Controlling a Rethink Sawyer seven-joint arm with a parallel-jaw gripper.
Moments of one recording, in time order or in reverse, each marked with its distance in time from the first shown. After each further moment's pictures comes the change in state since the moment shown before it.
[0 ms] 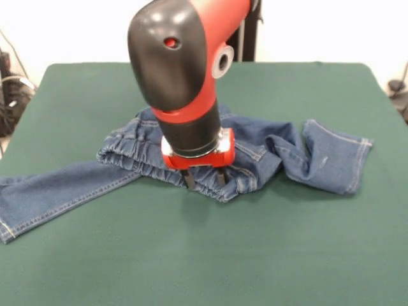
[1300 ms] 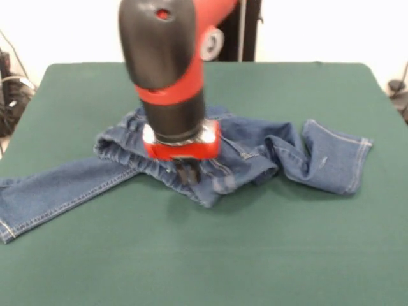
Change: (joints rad) arm 0.009 -0.163 -0.079 0.051 0.029 0.126 0.057
